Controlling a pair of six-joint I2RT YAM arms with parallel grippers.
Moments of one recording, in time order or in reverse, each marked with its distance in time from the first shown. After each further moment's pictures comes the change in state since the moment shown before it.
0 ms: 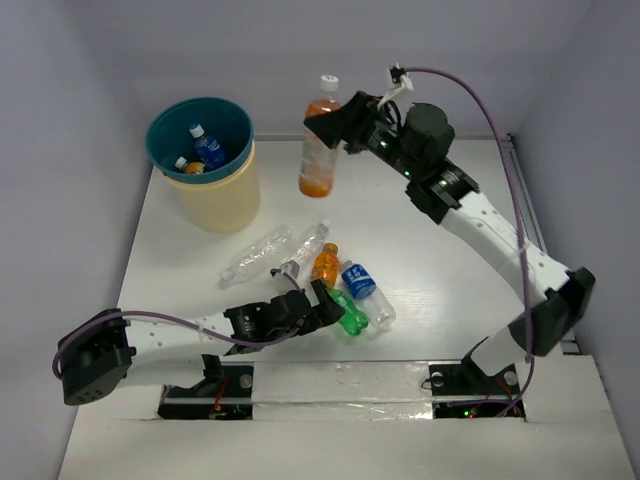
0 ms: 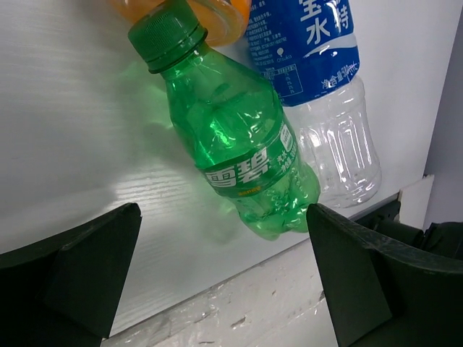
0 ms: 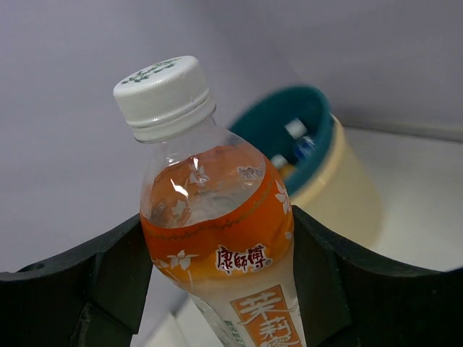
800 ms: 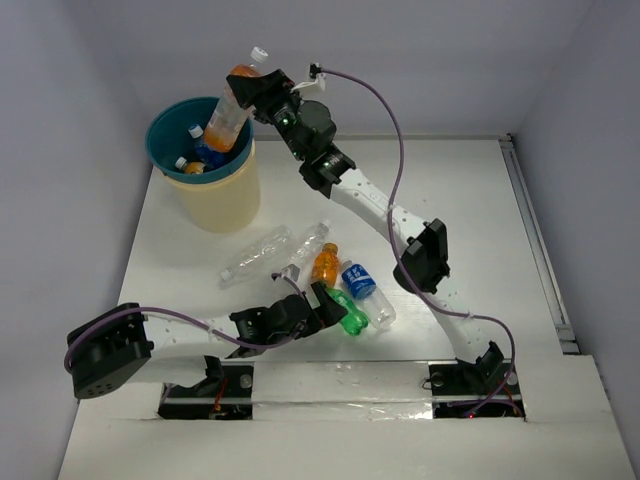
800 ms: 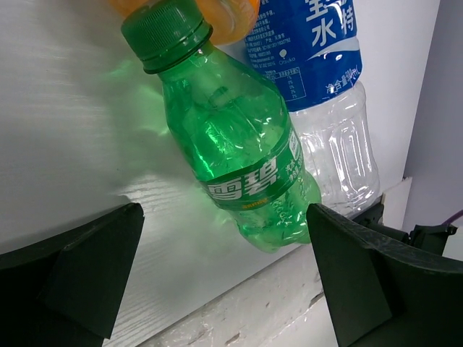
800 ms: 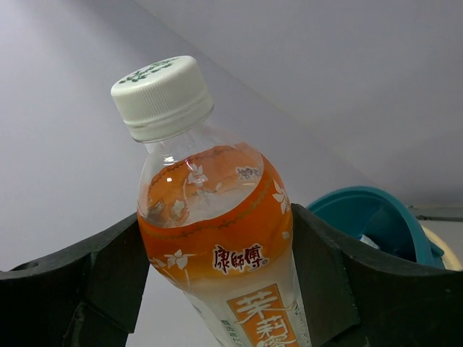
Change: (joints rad) left arm 0.000 0.086 -0.087 0.238 0.003 -0.036; right arm 0.153 0.949 0.961 0.338 0.364 0.288
